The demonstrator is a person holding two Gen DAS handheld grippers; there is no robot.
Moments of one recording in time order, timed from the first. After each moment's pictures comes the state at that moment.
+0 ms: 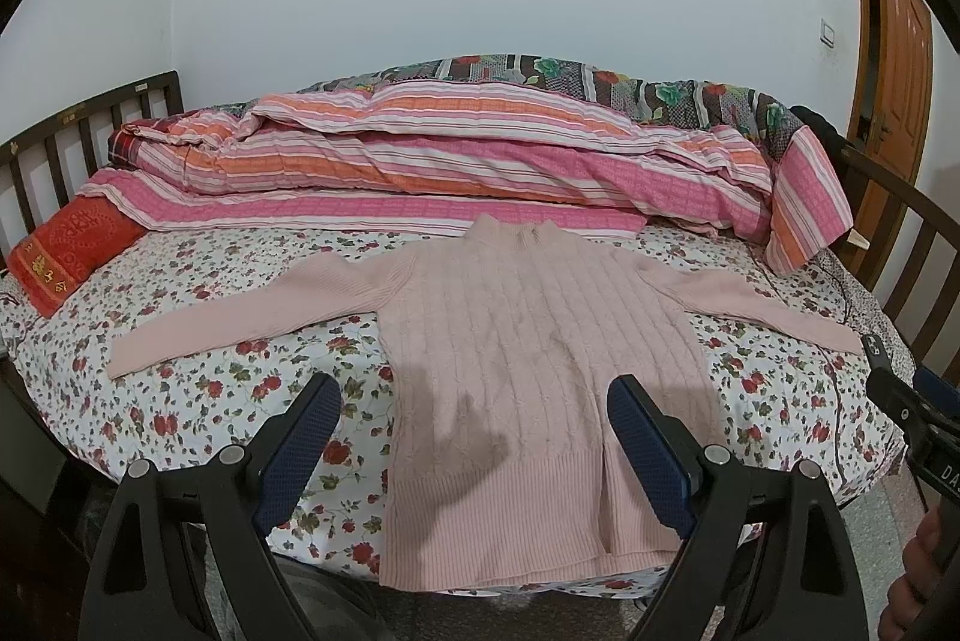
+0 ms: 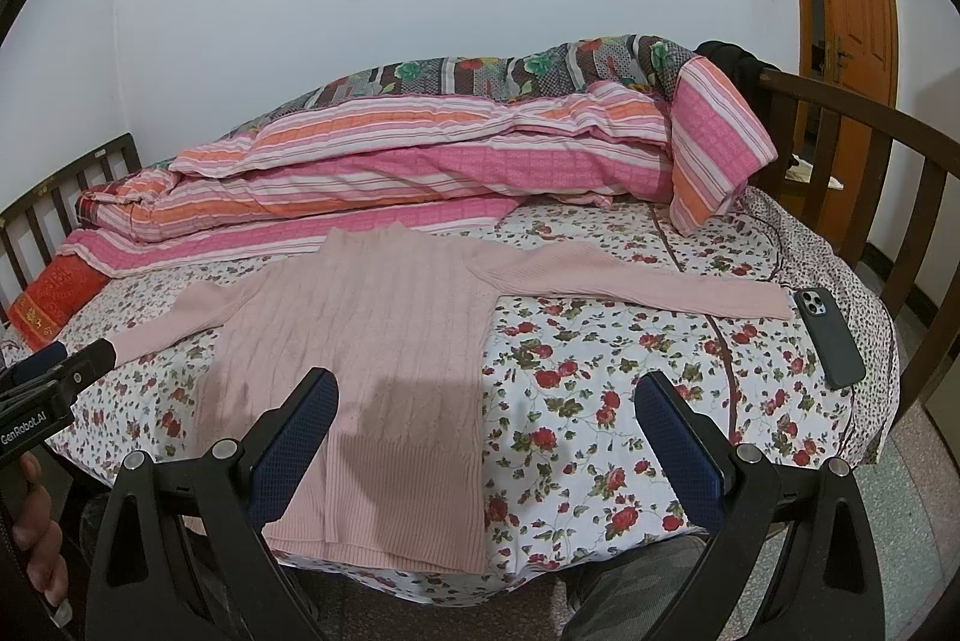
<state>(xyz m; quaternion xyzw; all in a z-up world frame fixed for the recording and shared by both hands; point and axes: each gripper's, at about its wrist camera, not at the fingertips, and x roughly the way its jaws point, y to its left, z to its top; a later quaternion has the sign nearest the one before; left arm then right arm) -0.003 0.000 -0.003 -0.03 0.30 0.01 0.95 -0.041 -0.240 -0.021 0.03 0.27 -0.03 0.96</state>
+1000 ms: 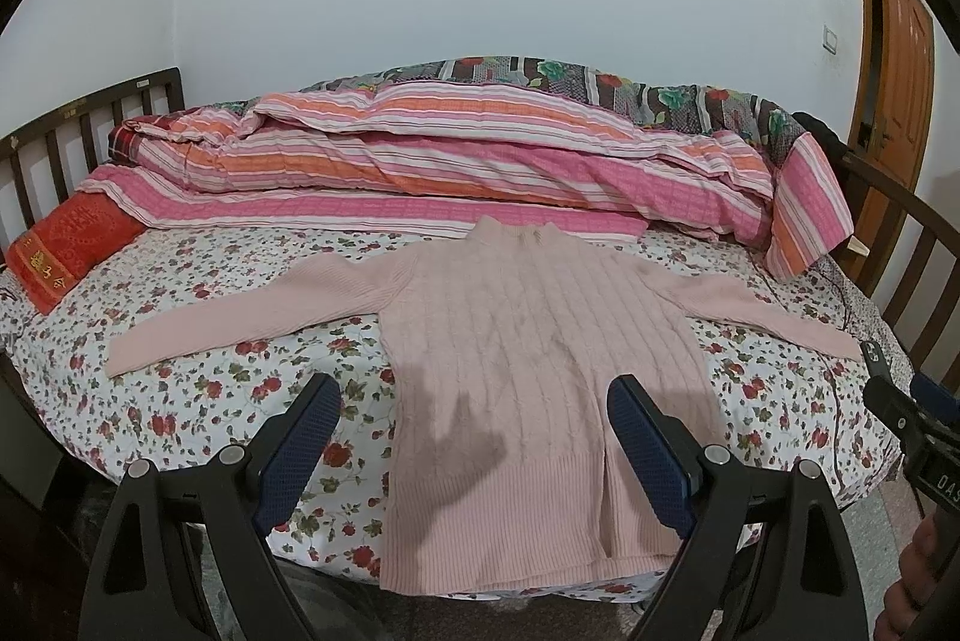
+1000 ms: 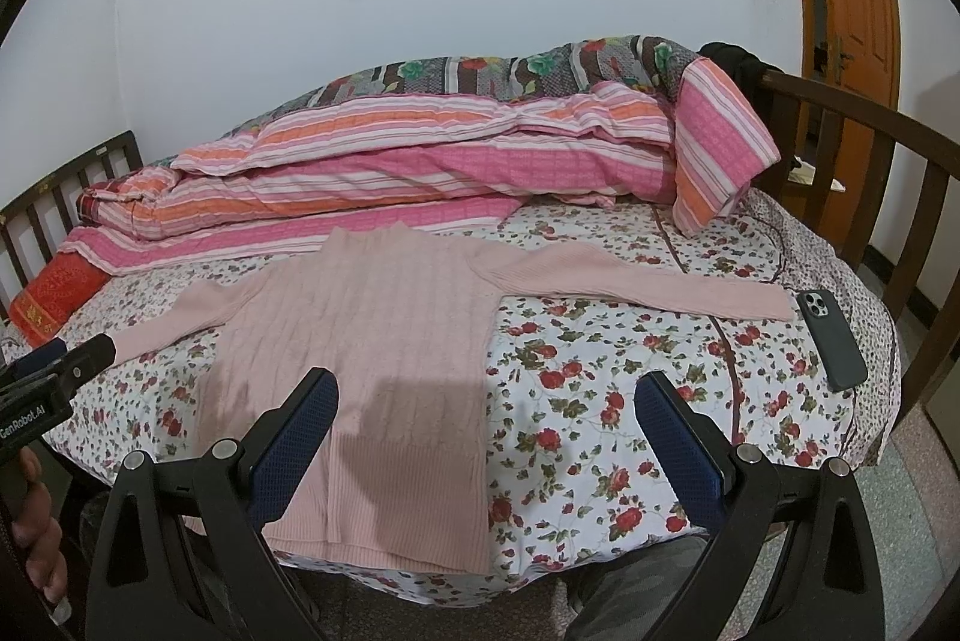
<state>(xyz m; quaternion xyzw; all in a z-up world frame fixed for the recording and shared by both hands) -0.001 0.004 -0.001 -0.04 0.30 0.01 0.95 -0.041 -0.237 -0.021 0.02 0.27 -0.02 0.96</state>
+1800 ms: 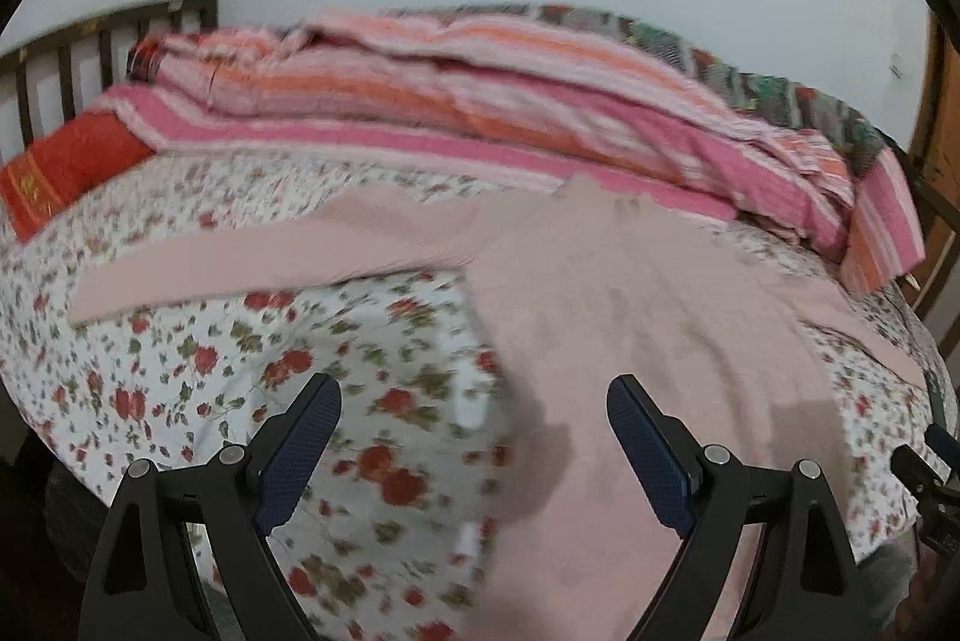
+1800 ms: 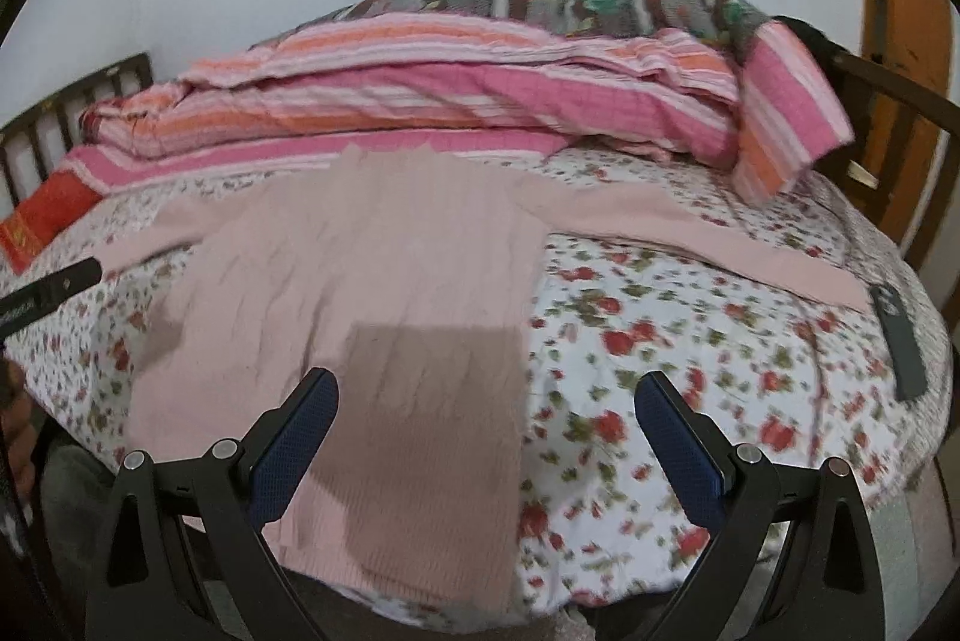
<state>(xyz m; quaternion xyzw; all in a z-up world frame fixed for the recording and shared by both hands) 0.081 0.096 -0.104 -0.09 0.34 0.05 0.94 0.033 -0.202 -0.115 -0.04 0.32 0.01 0.95</state>
